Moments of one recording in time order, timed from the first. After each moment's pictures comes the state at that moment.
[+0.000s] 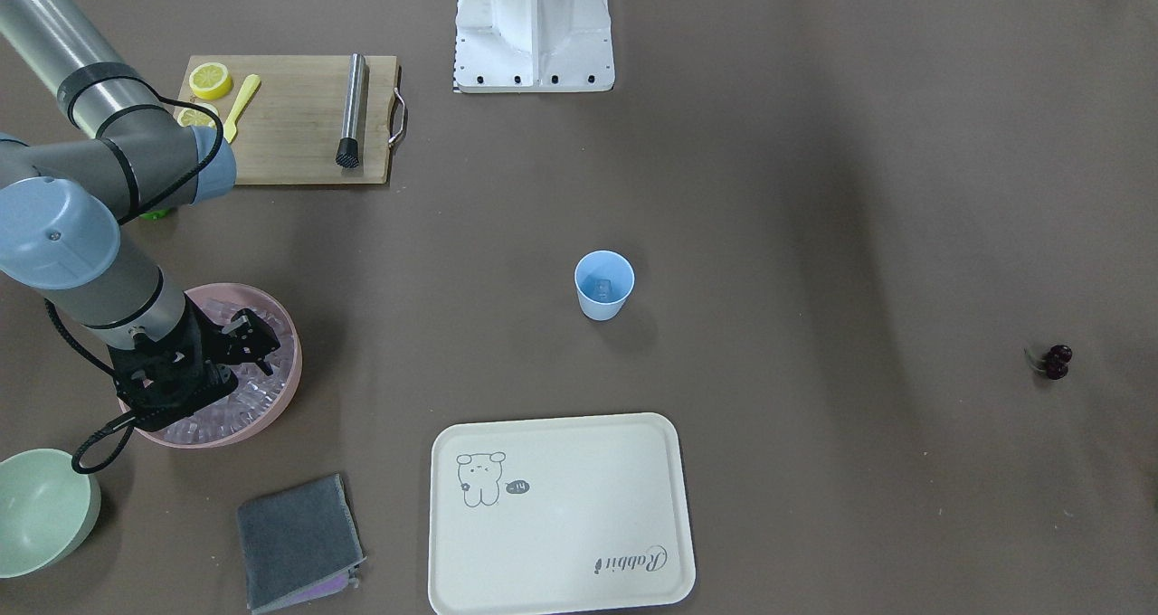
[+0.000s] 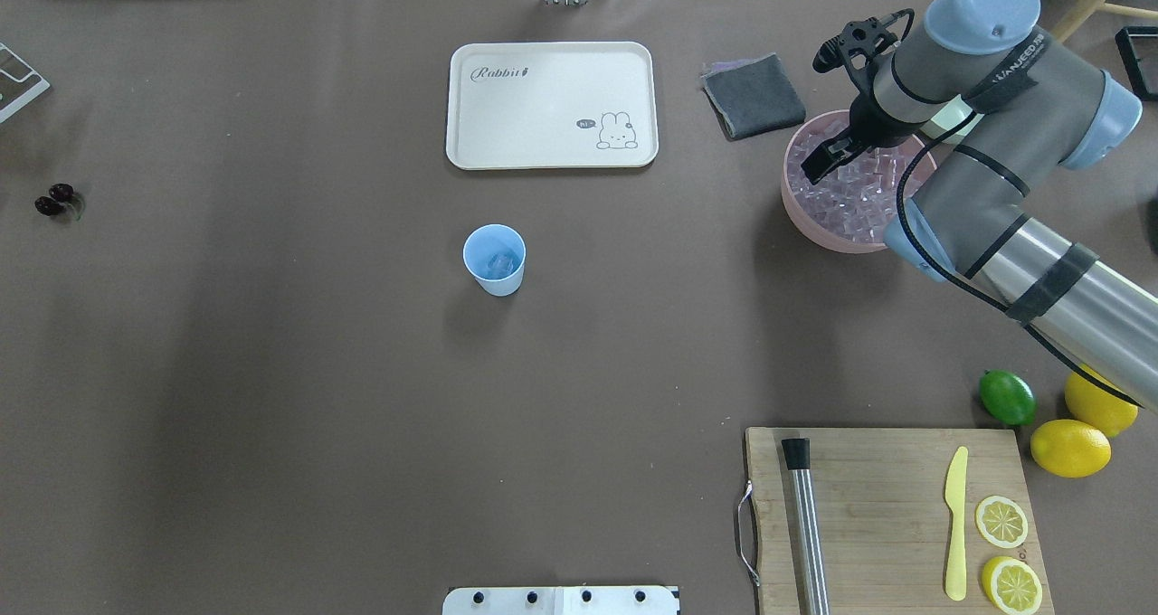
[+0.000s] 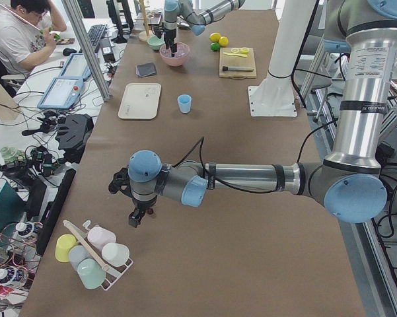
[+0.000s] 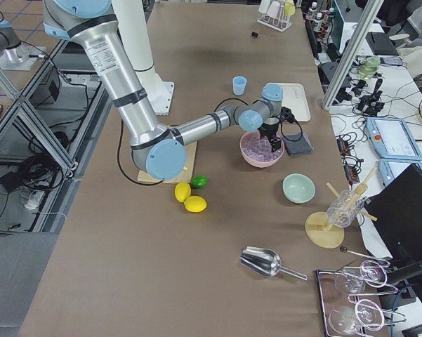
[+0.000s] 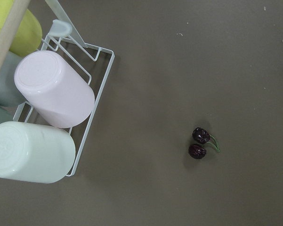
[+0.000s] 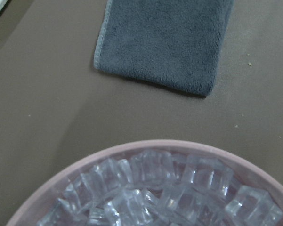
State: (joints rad) left arm -1.56 -1.66 -1.48 -1.90 -2.37 0.13; right arm 0.94 -1.08 1.41 -1.26 2.08 0.33
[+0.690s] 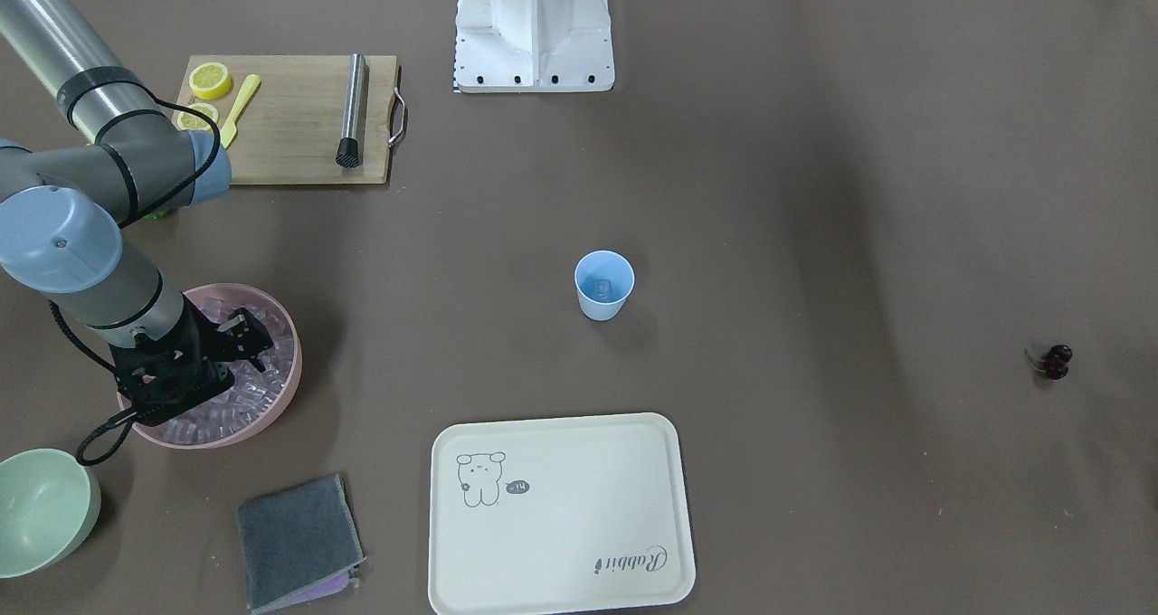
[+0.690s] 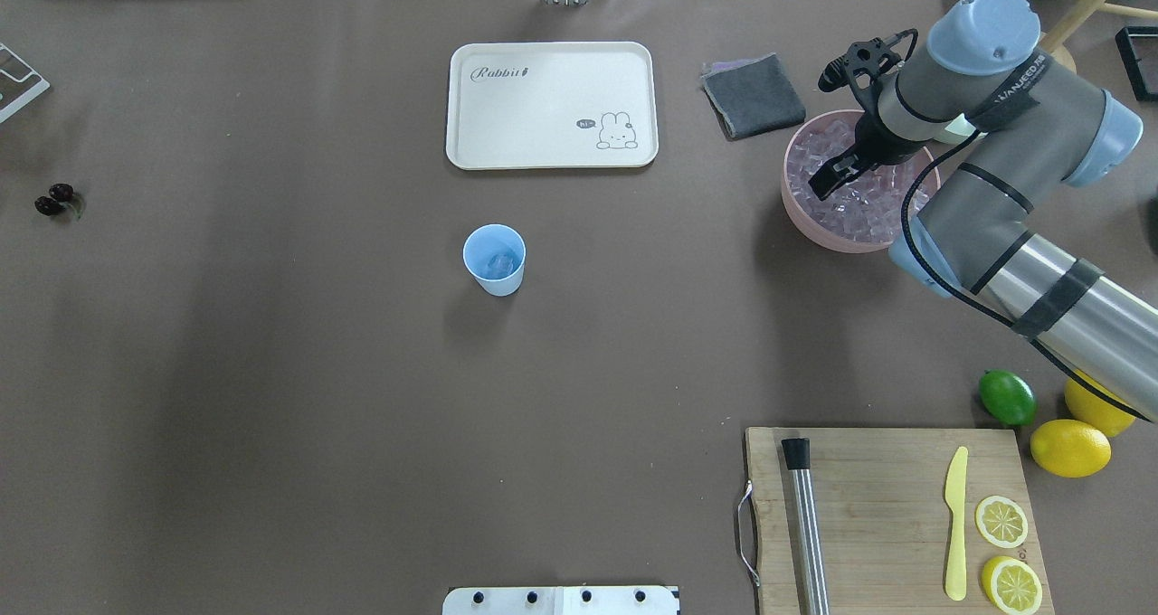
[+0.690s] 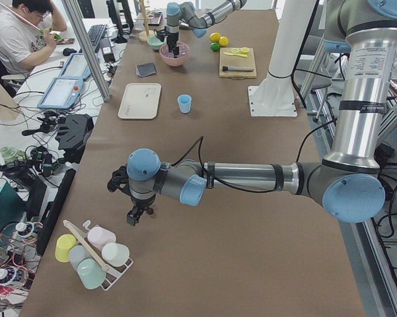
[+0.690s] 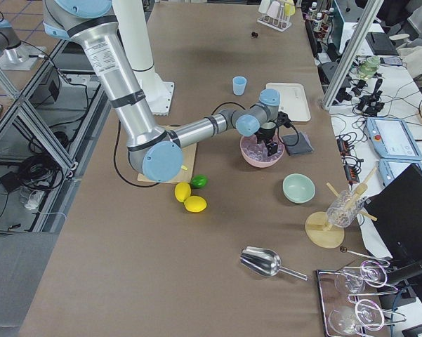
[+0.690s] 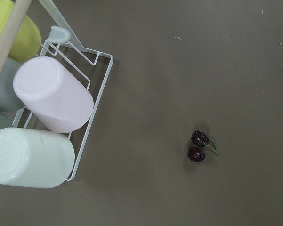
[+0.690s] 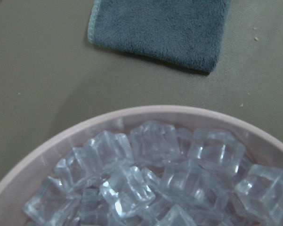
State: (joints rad) left arm -1.55 -1.67 -1.48 -1.90 -2.36 0.13; right arm 0.92 -1.11 1.42 -1.26 2.08 0.33
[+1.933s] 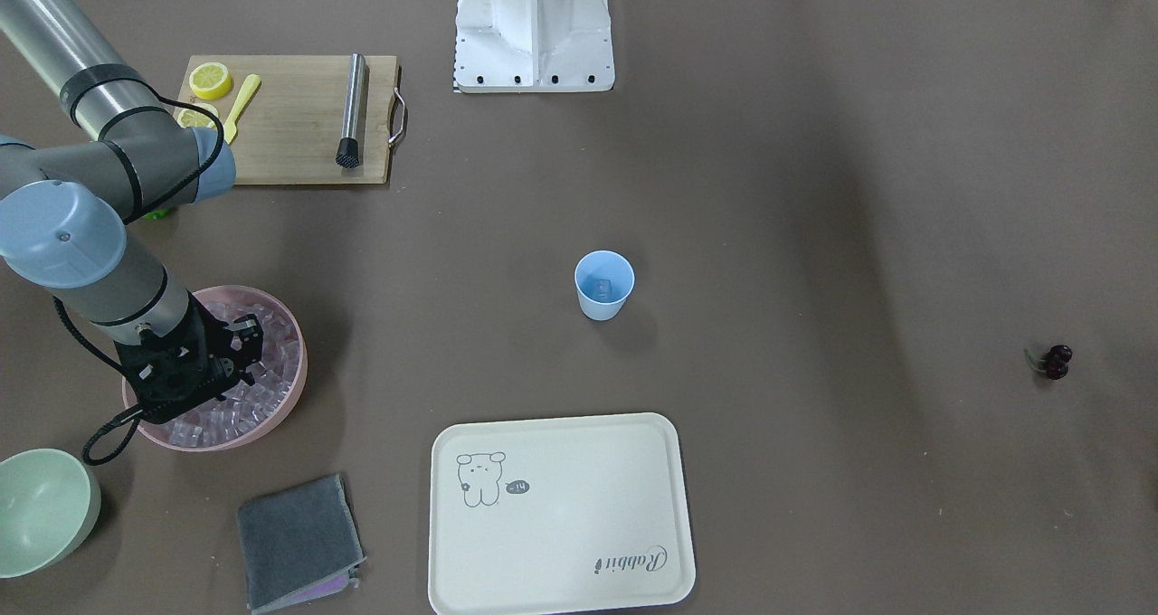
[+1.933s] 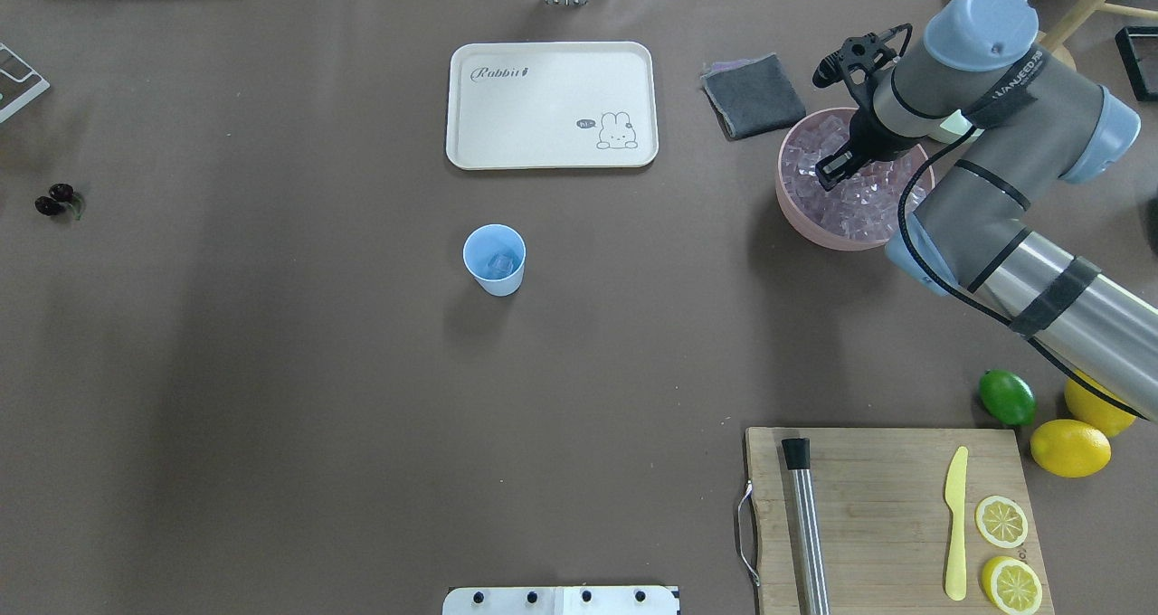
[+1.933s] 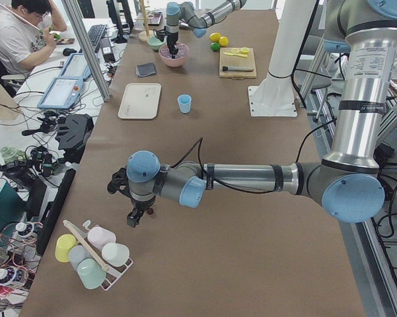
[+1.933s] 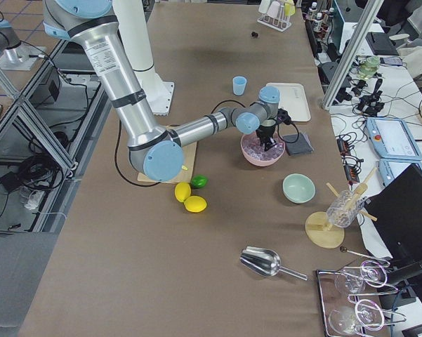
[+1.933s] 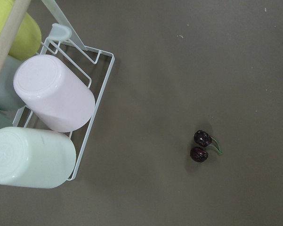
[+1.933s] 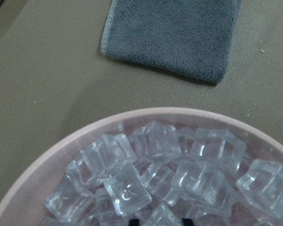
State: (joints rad) left arm -1.55 -1.66 -1.46 -1.93 -2.36 0.13; right arm 0.93 -1.10 1.44 -1.26 2.08 0.33
